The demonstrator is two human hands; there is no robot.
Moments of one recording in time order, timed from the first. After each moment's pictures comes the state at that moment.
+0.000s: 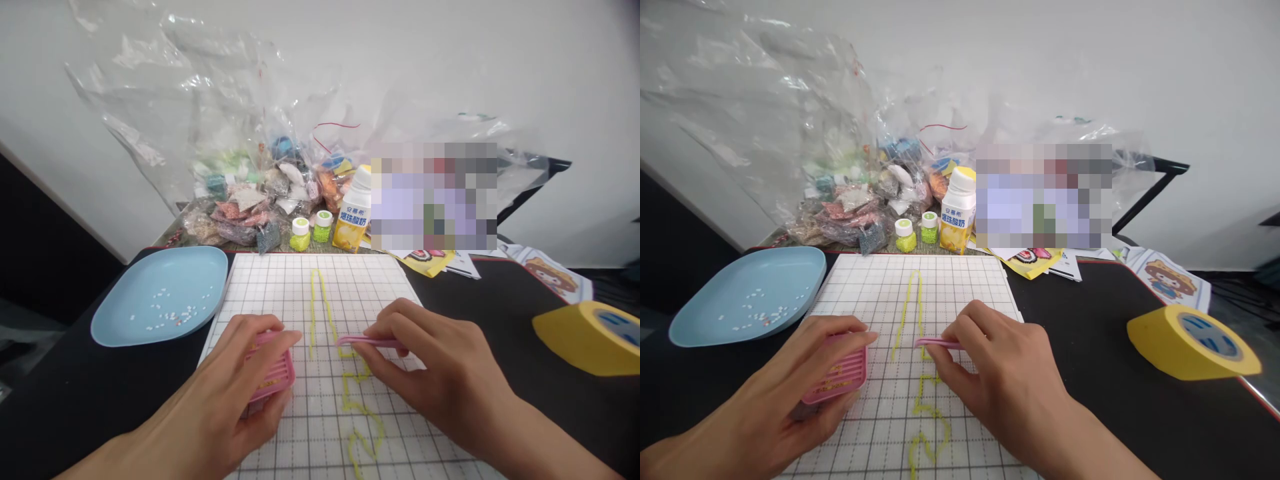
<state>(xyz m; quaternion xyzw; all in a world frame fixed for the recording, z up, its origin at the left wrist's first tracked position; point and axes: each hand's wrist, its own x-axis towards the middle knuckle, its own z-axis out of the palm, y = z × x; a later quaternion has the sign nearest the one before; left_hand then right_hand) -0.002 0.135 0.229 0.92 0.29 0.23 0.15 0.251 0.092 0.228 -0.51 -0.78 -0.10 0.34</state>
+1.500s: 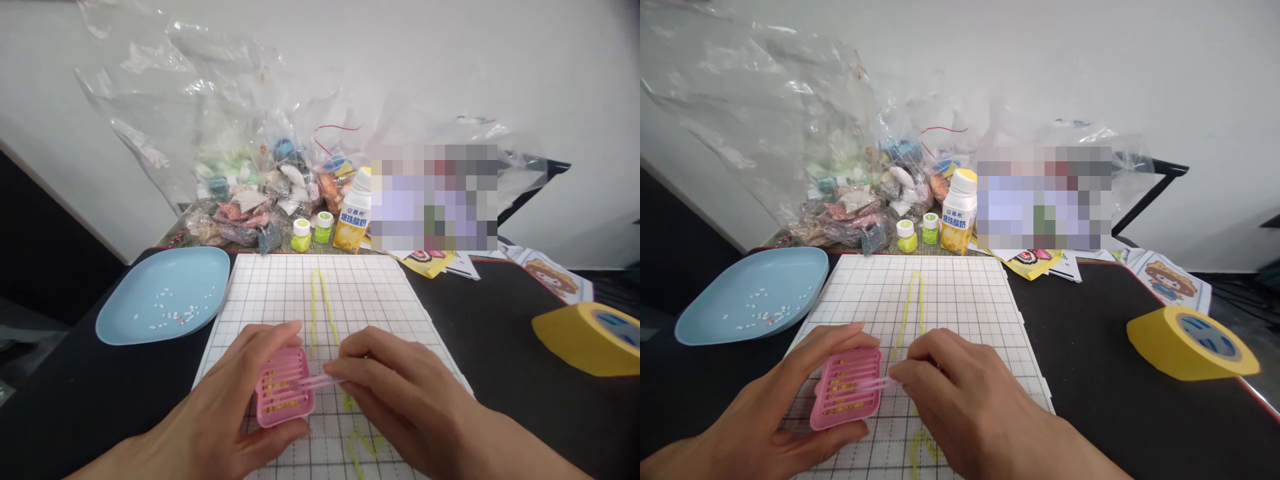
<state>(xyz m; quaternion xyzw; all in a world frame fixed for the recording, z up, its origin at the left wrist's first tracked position) -0.009 0.124 0.220 0.86 0.36 0.25 0.28 0.237 0.080 0.230 -0.40 -0.86 0.07 0.32</state>
